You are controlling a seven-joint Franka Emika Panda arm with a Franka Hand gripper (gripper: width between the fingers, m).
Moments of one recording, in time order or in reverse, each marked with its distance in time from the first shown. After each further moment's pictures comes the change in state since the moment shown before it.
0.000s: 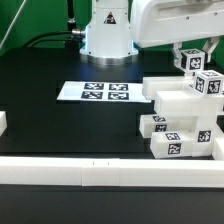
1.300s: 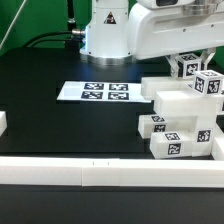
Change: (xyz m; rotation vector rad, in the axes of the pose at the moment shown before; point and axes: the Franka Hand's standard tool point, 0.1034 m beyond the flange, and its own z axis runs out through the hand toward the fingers) arm 0.005 0.006 0.015 -0.003 -0.010 -0.013
